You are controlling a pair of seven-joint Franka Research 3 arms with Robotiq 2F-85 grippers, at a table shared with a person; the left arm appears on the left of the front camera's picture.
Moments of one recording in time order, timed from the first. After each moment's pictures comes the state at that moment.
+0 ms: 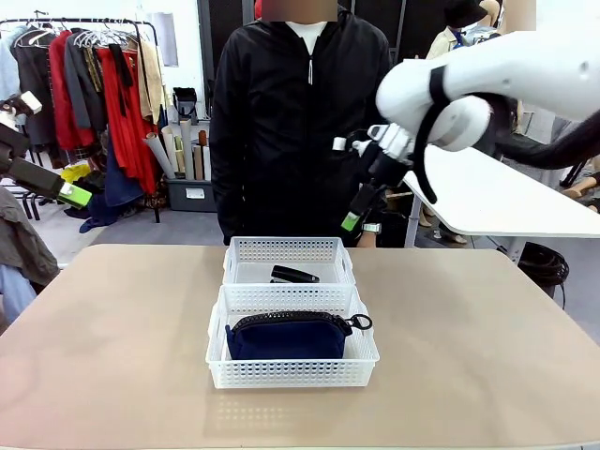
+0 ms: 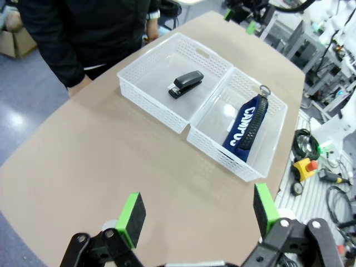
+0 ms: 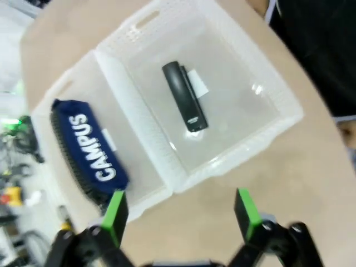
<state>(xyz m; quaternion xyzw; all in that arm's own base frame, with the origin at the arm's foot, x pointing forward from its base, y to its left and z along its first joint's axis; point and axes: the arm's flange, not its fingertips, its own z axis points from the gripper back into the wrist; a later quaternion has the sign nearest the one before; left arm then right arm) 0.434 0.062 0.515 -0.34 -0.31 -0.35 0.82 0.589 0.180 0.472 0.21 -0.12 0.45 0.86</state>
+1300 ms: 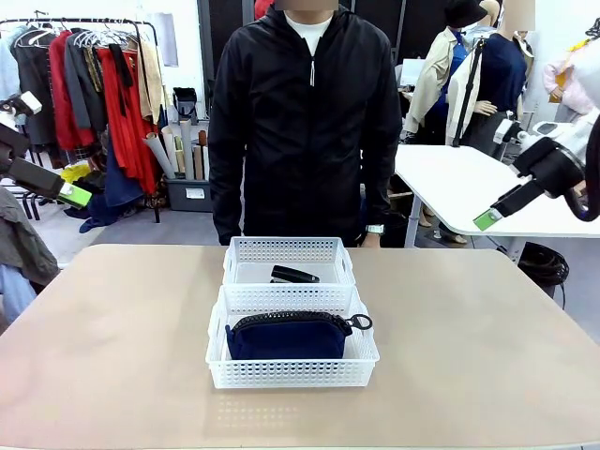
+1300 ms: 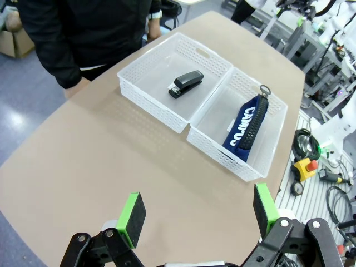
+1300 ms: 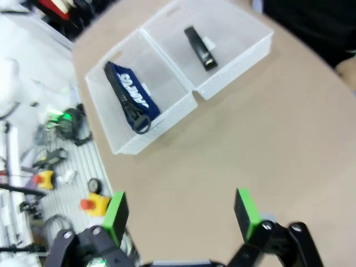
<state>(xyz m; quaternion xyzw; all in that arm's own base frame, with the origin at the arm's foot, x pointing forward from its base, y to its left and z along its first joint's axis) 0.434 0.062 0.515 -0.34 -0.31 -0.35 0.82 0.478 -0.049 0.485 0.33 -0.19 0.40 0.83</state>
